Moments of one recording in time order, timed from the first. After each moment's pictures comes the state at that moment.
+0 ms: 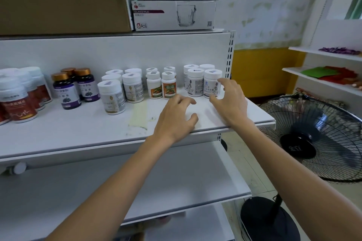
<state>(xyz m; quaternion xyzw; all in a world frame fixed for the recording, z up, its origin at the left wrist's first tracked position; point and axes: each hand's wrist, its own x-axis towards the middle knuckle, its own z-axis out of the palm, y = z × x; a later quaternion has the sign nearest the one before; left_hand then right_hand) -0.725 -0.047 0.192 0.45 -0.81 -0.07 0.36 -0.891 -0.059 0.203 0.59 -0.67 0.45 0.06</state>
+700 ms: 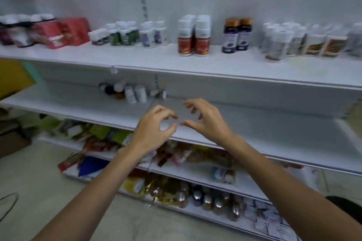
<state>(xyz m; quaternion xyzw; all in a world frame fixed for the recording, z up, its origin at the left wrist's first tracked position) -0.304 0.162 0.113 0.62 -0.70 -0.05 0.34 -0.471 0.076 0.095 0.87 -0.31 0.36 -0.14</state>
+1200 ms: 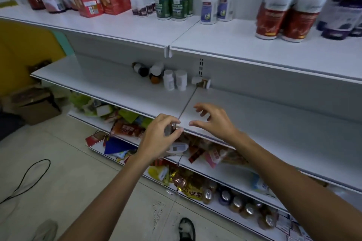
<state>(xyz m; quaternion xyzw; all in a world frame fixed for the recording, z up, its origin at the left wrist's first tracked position) -0.141 0.121 0.020 0.70 -0.59 -0.14 0.37 -0.299 -0.007 0.013 0.87 -0.34 0.25 -0.25</state>
